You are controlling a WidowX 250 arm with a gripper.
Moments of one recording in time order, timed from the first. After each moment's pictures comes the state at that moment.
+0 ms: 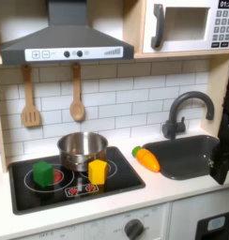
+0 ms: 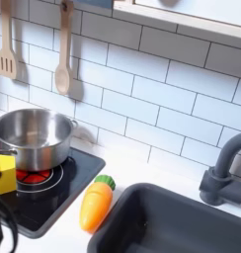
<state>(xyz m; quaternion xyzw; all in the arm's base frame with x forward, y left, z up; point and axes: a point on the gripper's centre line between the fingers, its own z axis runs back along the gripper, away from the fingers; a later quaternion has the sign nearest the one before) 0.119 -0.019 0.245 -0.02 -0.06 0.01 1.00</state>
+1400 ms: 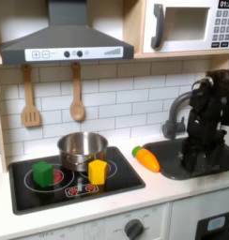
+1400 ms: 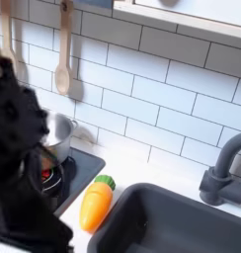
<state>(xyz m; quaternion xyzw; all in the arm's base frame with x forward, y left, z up) 0.186 -0.008 0.228 -0.04 -0.07 0.06 1.00</state>
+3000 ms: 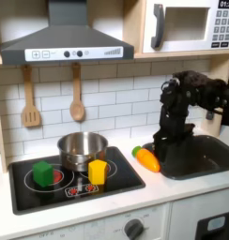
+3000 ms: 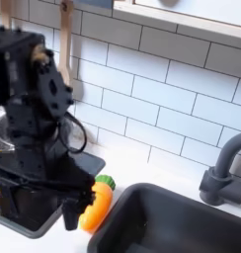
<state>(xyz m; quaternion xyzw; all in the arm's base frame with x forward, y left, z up) 0.260 0.002 0.214 -0.04 -0.10 0.06 0.99</state>
